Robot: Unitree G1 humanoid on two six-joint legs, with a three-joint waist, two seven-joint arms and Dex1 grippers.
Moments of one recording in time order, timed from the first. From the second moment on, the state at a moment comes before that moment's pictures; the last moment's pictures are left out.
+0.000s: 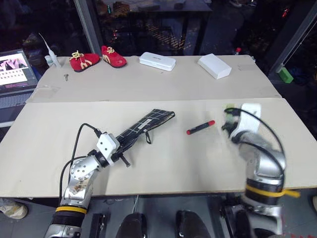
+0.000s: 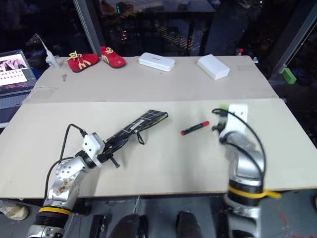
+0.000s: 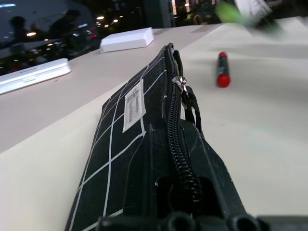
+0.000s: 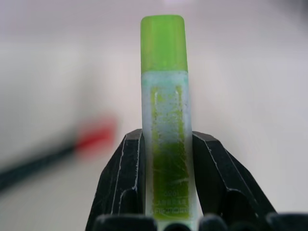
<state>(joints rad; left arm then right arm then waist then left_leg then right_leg) -0.16 0.44 0.01 0.07 -0.28 -0.23 -0.82 -0.48 -0.46 -0.17 -0.22 -0.03 0.76 0.23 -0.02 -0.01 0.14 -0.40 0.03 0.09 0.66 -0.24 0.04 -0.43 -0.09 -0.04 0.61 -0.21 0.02</state>
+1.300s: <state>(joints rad) -0.16 0.46 0.00 0.06 -0.28 -0.22 -0.89 -0.65 -0.76 0.30 0.03 -0.18 -0.10 0.99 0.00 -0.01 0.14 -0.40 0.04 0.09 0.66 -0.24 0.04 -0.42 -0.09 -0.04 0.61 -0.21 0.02</state>
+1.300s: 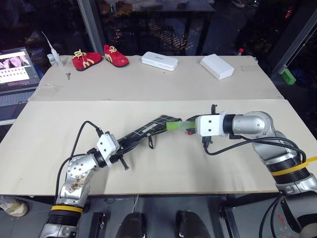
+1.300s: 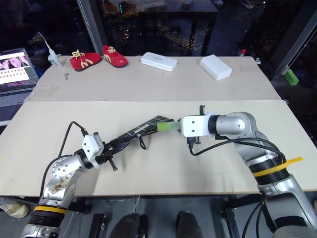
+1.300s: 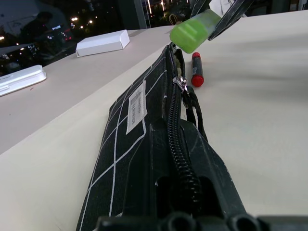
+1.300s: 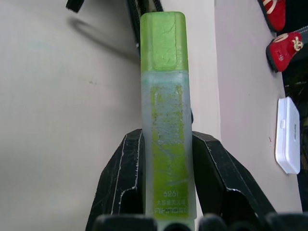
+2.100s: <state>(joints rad) -0.16 0.45 0.00 0.06 -0.27 -0.22 -0.88 -0.75 -0.69 0.33 0.13 -0.22 -0.03 1.03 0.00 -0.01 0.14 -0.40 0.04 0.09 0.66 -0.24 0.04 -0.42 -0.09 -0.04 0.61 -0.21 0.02</state>
